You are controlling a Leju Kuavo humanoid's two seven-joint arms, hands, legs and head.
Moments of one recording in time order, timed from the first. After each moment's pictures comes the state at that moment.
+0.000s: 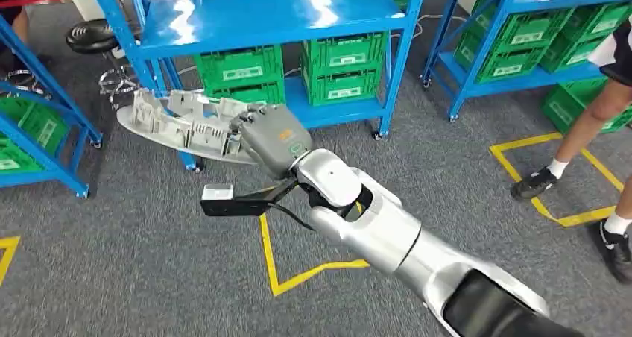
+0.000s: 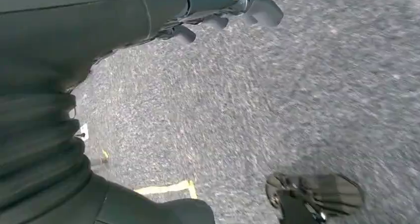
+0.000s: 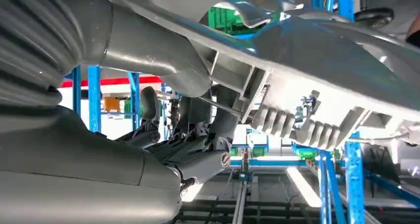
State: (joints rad) left arm -0.14 -0.10 0.75 -0.20 -1.04 0.14 0.03; right arm -0.77 -0.01 0.67 -1.26 1.08 -0.10 0.11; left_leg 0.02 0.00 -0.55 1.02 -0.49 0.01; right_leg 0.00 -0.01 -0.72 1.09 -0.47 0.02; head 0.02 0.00
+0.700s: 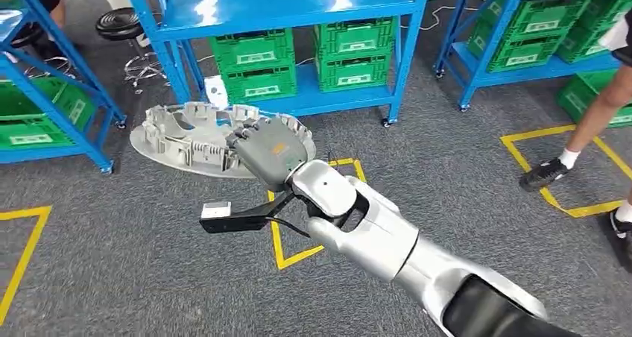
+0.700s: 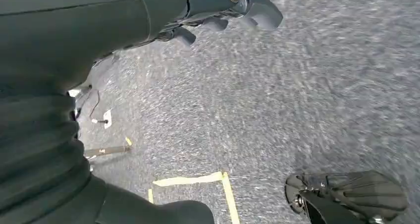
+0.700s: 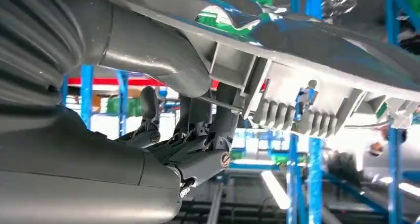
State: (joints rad) left arm -0.11 -0.12 0.75 -0.19 -1.09 0.16 0.06; right arm -0.73 -0.02 0.70 -1.28 1.15 -0.05 0.09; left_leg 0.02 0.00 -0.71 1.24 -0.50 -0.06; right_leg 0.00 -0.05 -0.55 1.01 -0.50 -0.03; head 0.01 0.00
